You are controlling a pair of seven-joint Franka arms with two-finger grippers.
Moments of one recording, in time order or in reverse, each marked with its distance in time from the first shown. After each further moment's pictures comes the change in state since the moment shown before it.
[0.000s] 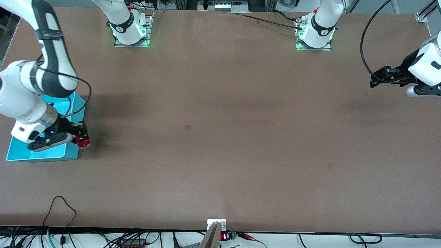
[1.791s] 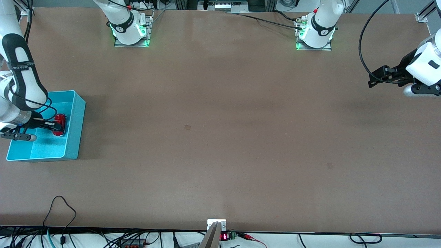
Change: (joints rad) left arm 0.000 0.000 -0.015 0.004 0.000 0.000 0.000; right arm -0.309 0.249 0.002 -0.009 -0.048 0.127 0.030
